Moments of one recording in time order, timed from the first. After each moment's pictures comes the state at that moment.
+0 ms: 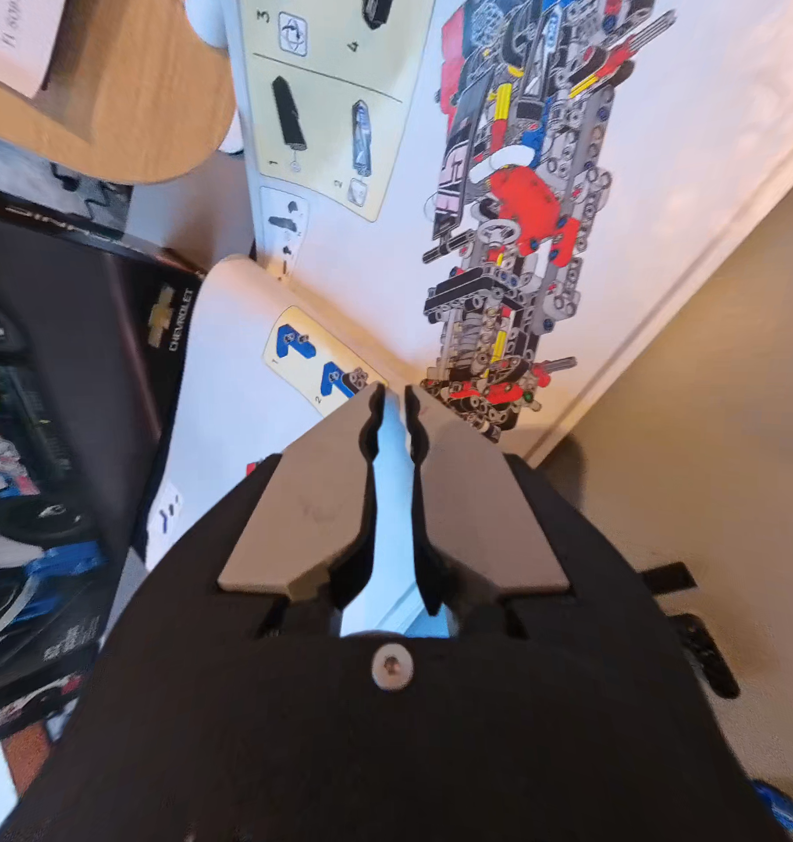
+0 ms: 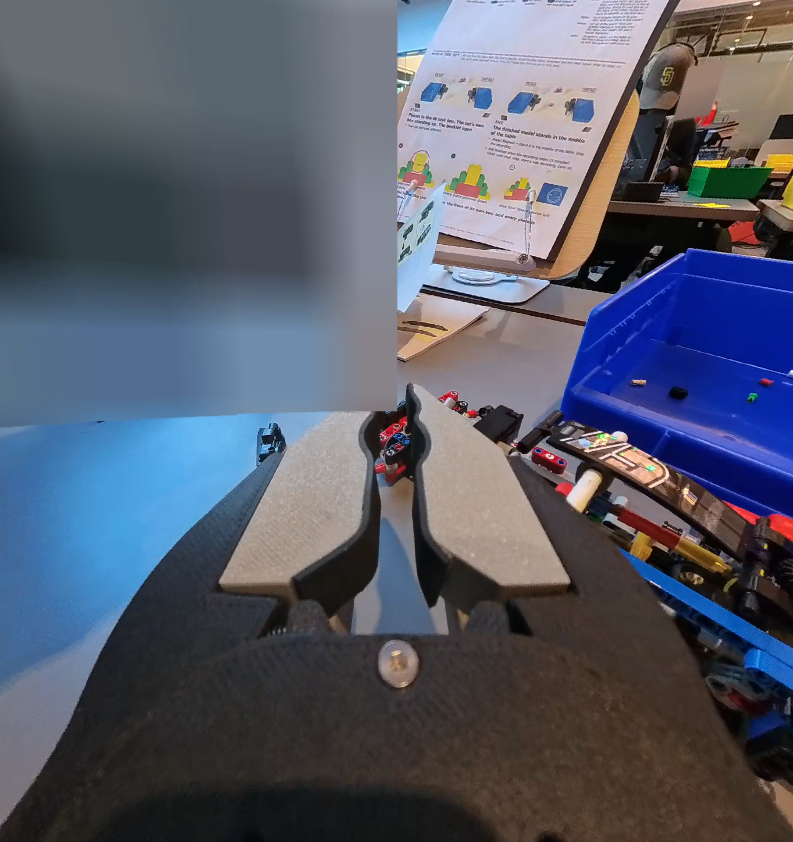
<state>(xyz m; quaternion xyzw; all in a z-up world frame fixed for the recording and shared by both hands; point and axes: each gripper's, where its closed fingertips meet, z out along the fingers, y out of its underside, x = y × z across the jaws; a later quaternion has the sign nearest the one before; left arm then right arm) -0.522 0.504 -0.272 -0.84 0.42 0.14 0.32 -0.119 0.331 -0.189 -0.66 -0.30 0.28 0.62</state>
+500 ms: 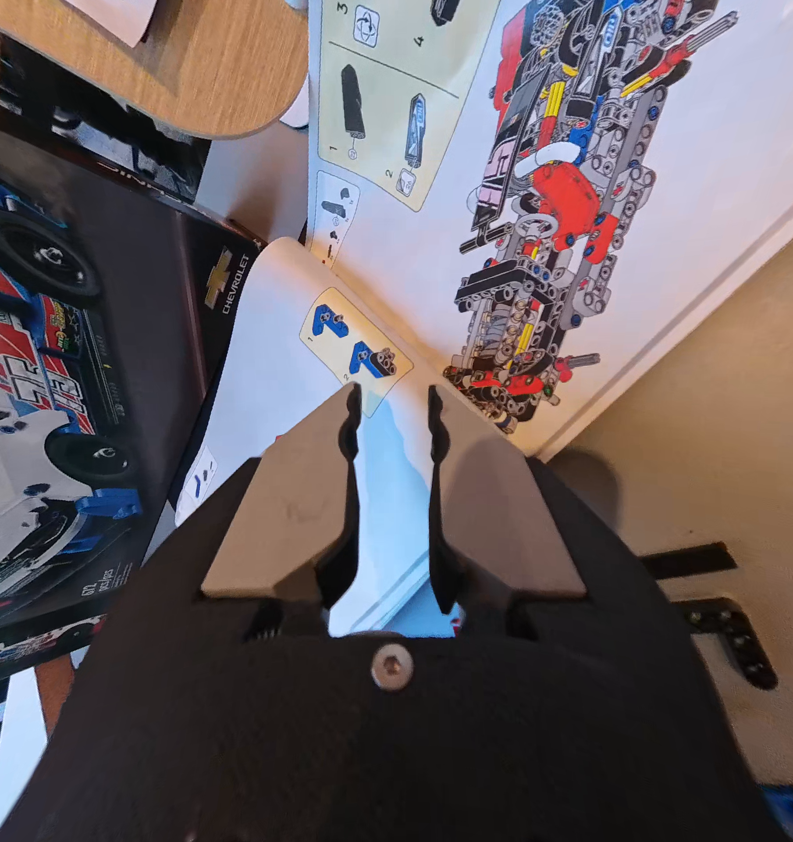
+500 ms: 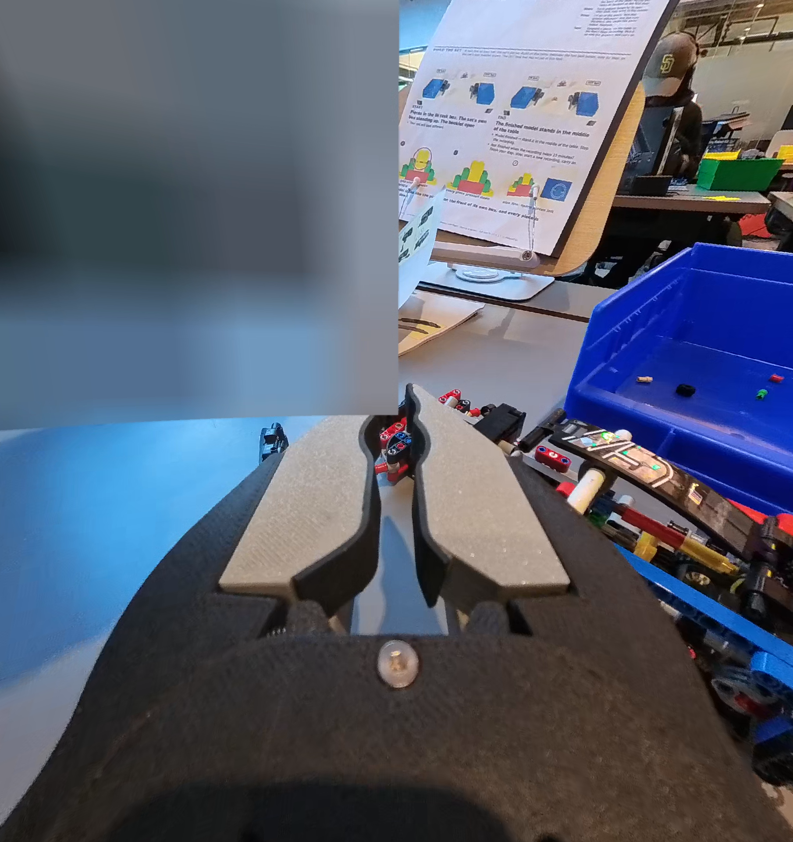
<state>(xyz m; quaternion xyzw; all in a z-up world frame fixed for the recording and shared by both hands) -0.543 0.498 -0.260 -0.83 0.38 0.18 0.35 -0.119 0.331 -0.190 -0.67 -0.30 0.29 0.62</state>
